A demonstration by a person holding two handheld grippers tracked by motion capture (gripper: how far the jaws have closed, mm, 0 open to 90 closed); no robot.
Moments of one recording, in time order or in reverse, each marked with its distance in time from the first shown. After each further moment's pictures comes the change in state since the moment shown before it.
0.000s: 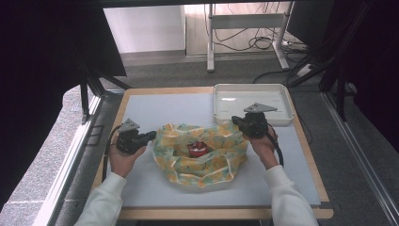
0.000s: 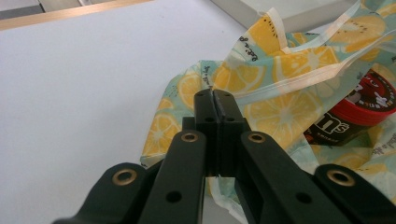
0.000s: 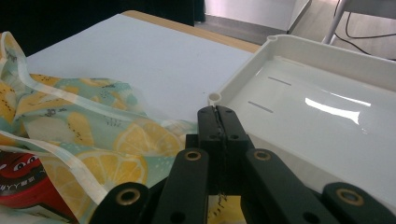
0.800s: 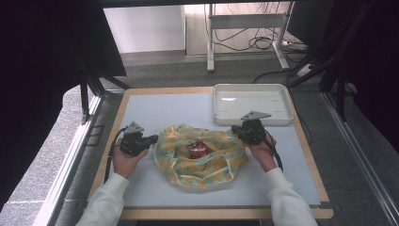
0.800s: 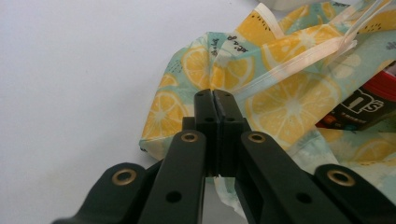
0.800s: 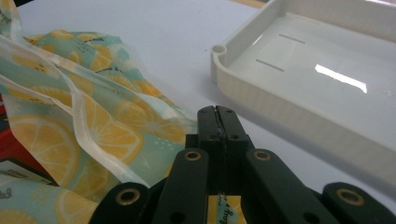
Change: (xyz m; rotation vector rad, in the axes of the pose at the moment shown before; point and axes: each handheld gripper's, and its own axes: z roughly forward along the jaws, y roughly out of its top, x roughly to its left) left arm 0.003 -0.012 0.019 0.072 0.014 0.006; right arm -0.001 -0.028 0.016 0.103 0.004 -0.014
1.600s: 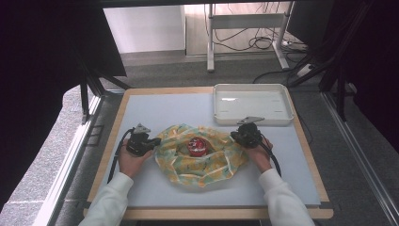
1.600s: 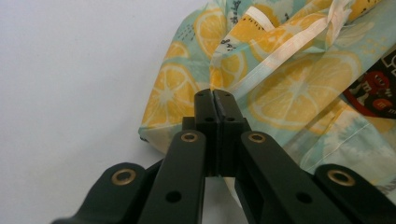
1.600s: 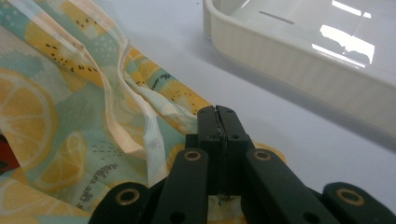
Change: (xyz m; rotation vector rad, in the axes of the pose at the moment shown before) left arm 0.004 -0.009 0.029 0.095 0.029 -0.003; right arm -0.003 -0.020 0.026 0.106 -0.026 0.015
